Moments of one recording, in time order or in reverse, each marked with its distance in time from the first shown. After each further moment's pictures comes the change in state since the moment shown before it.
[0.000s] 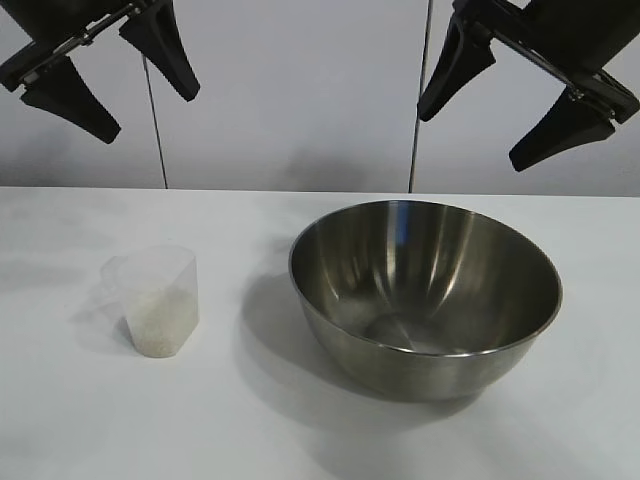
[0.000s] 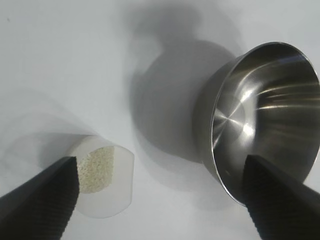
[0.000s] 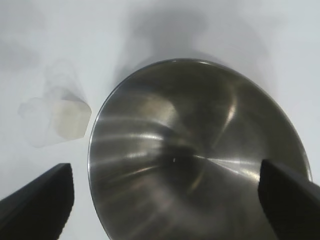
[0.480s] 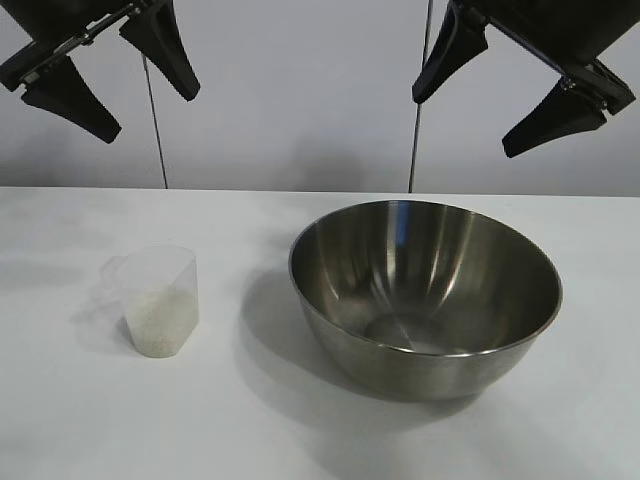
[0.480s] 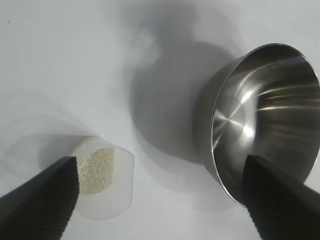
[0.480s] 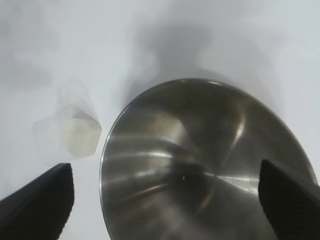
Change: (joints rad) left arm 0.000 0.000 0.000 0.000 -0.003 0.001; right arm 0.000 -0.026 0.000 0.039 -0.073 0.002
